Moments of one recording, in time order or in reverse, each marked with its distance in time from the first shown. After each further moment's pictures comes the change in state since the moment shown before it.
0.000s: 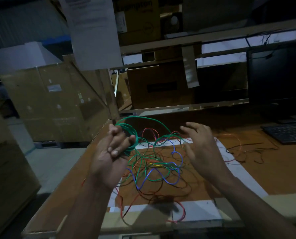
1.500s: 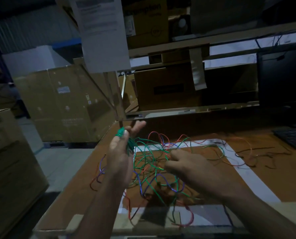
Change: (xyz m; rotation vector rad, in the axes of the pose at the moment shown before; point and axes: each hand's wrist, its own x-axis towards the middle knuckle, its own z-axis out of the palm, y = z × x) left_hand 0.017 -0.016 -0.012 0.441 0.181 0.228; right_hand -0.010 -0.035 0.008 -0.151 -0.371 -0.526
